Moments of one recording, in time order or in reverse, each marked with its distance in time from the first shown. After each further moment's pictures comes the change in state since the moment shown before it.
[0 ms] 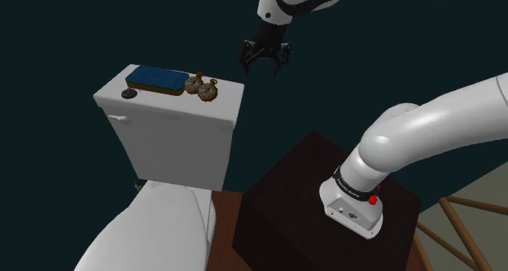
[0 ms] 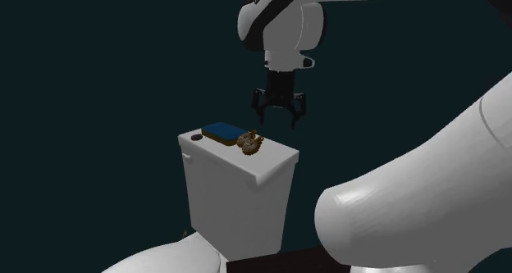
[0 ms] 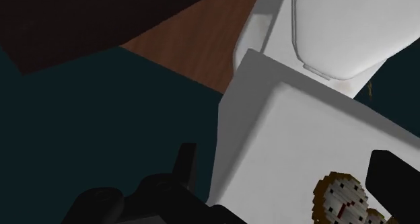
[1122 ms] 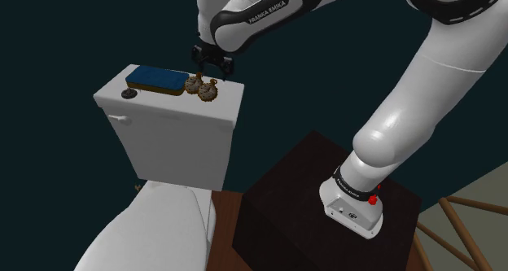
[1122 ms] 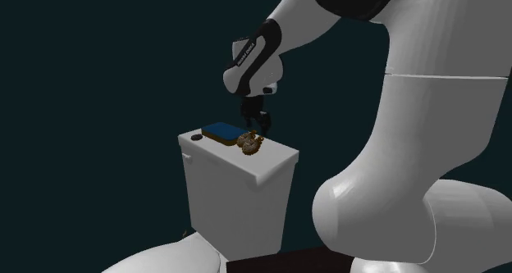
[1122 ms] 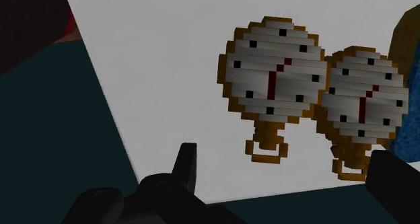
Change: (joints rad) arm -0.181 0.644 0.263 0.354 -0.481 0.349 0.962
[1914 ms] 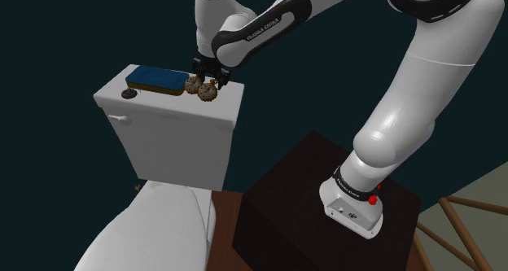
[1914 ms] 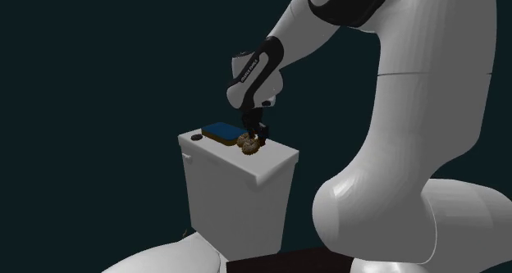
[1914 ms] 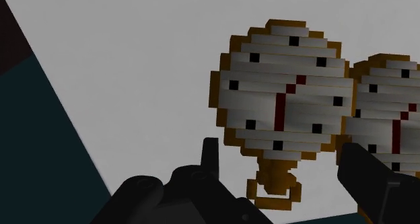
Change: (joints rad) arm 0.017 0.093 -0.021 -0.006 -0.109 0.077 0.117
